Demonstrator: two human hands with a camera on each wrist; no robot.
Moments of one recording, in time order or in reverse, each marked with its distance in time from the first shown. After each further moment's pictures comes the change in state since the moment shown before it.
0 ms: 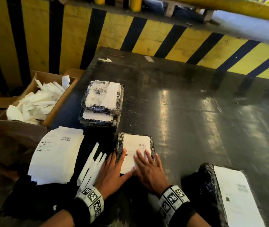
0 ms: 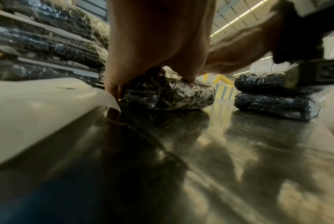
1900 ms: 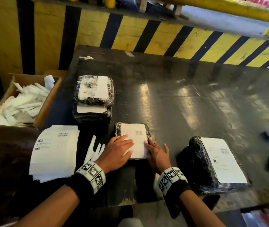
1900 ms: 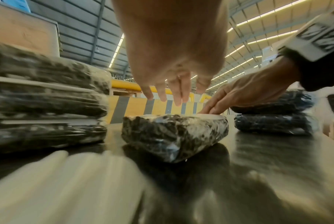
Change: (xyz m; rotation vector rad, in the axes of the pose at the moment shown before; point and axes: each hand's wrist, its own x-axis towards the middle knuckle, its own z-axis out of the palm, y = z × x) left_hand 0.000 0.003 -0.048 0.117 0.113 0.617; right_hand -0.023 -0.001 0.004 0.328 0.147 0.315
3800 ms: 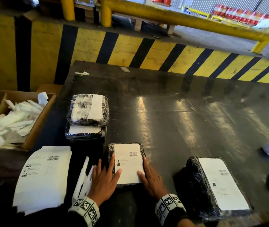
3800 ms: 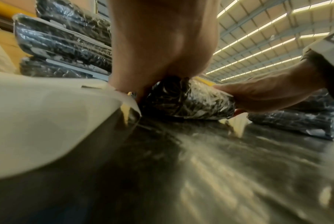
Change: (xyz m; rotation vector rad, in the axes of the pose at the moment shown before) left_hand -0.005 -0.016 0.044 -0.189 -0.107 -0.576; right_hand 0.004 0.003 0.009 0.326 -0.104 0.059
